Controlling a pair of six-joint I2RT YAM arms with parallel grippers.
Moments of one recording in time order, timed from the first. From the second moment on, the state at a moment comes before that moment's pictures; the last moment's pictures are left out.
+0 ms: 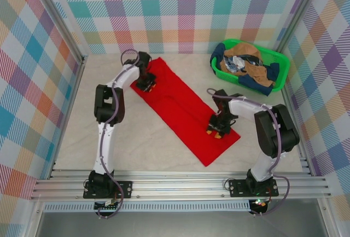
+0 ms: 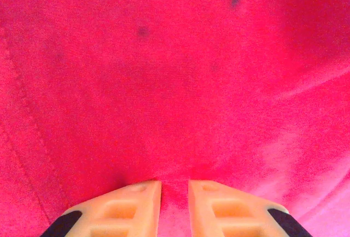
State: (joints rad) left arm -0.23 2.48 2.17 -0.92 0.15 -1.07; right arm 0.42 1.73 1.00 -0.84 -0.30 0.80
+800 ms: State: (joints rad) left arm -0.31 2.81 2.66 -0.72 0.31 -1.12; right arm 0.77 1.90 1.15 -0.66 -0.49 1.18
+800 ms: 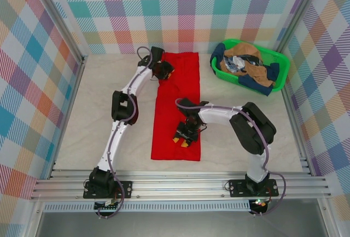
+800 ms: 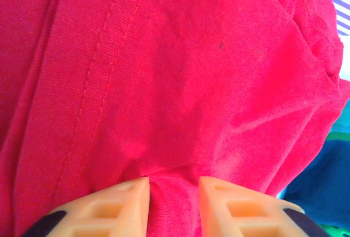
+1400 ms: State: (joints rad) left arm -0.32 1.78 1.62 -0.91 0.07 -0.93; right arm 0.64 1.43 0.96 -0.84 -0.25 1.00
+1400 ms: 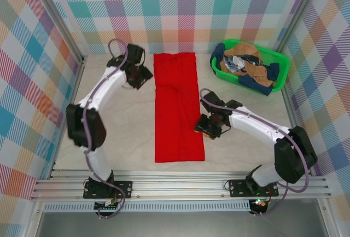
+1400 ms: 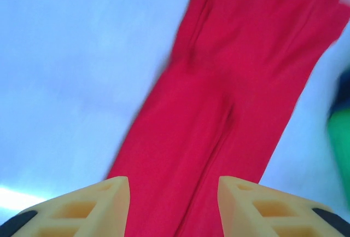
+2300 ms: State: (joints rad) left arm -0.74 1.53 0.77 -0.73 0.39 -1.09; right arm 0.69 1.43 0.74 -0.78 -0.45 1.04
